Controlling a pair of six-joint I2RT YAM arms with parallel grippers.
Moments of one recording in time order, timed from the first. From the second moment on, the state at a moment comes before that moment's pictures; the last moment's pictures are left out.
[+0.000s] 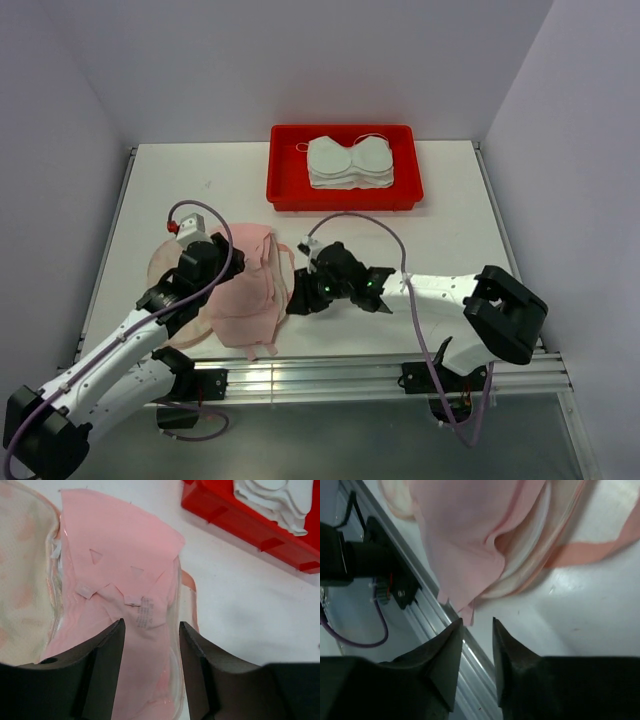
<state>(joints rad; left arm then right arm) -0.58 0.80 0.55 -0.28 -0.41 -0.80 0.93 1.46 0.74 0.09 -0.28 0.65</state>
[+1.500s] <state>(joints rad) -0.43 0.81 0.40 -0.02 -0.27 -0.80 1.05 1.75 0.95 -0.12 -0.54 0.60</state>
